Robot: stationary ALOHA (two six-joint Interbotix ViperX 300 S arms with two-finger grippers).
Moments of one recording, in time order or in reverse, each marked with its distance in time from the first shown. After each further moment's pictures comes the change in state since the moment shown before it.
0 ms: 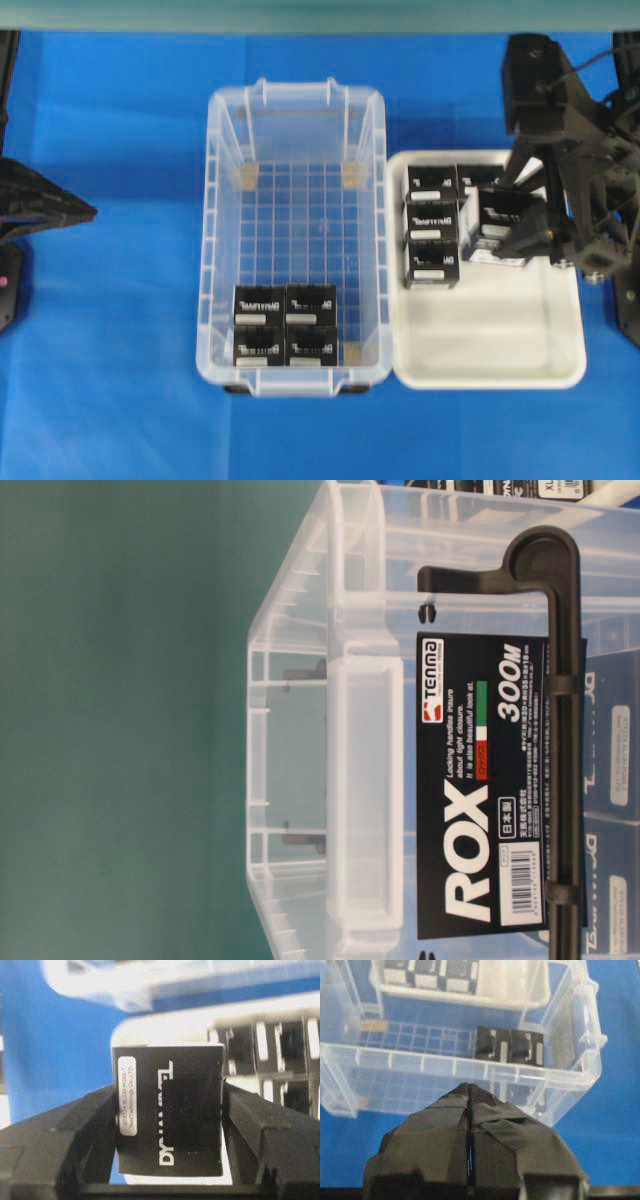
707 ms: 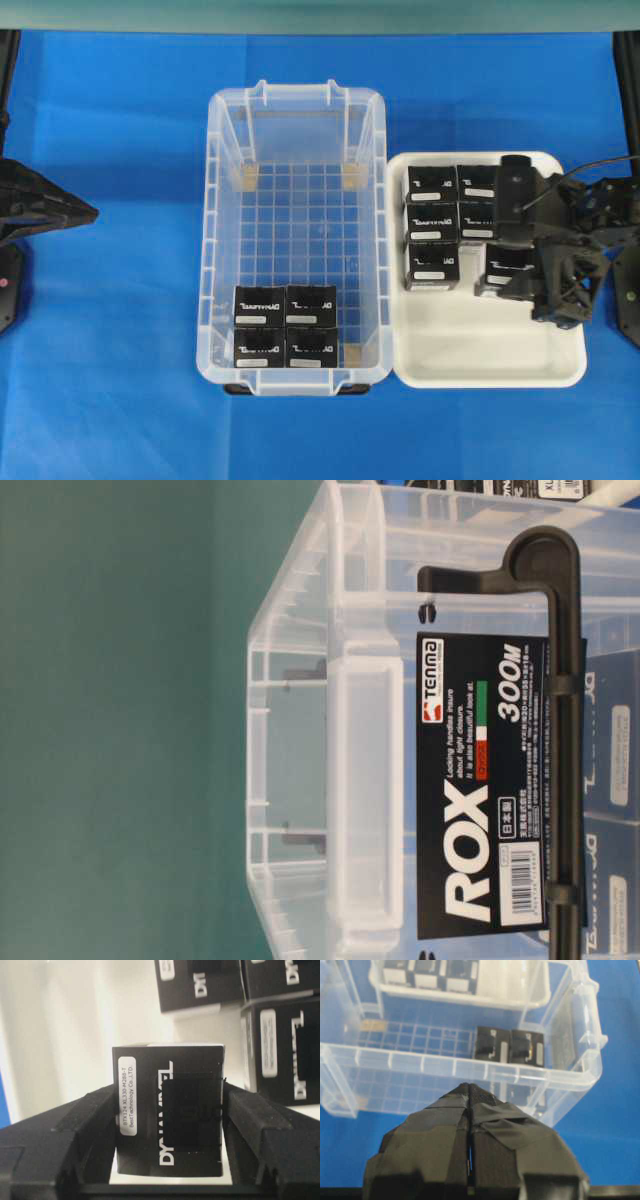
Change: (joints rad) left arm 0.000 0.003 0.000 0.000 -0.003 0.000; right arm 0.084 0.055 0.451 -0.097 -0.460 -0.012
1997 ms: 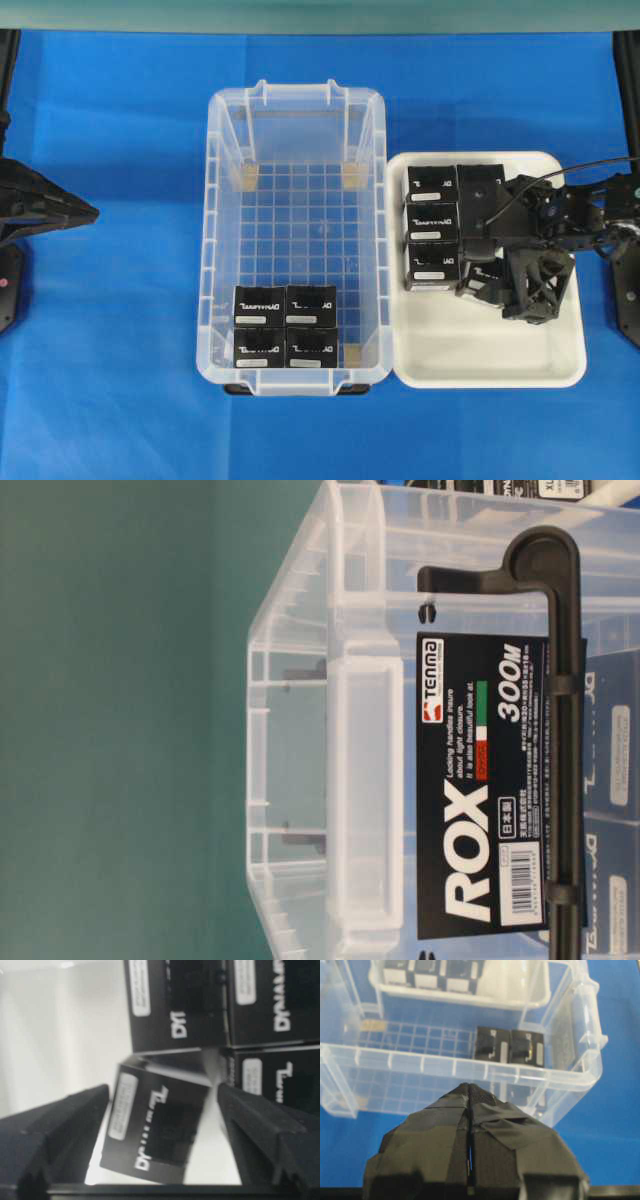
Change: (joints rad) left arm 0.000 0.003 0.000 -0.002 -0.002 0.000; right arm 0.008 0.133 -0.021 -0.080 -0.109 -0.029
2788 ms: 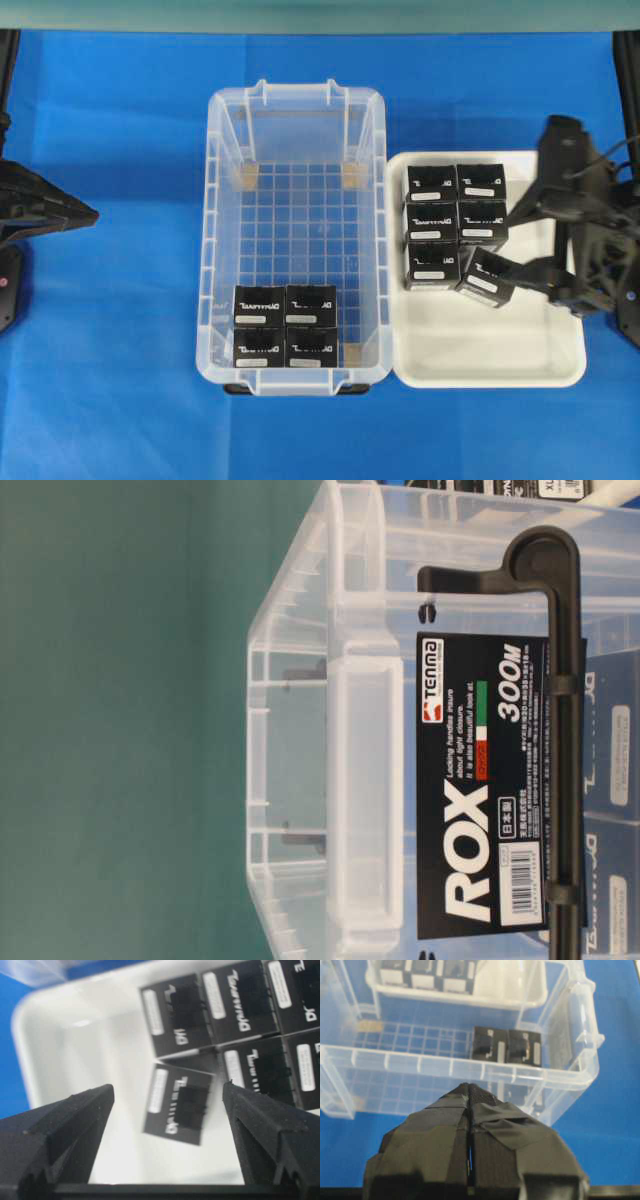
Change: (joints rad) left arm -0.009 0.000 0.000 0.002 -0.002 0.000; right arm 0.041 -0.347 -0.057 -0.060 0.176 0.275
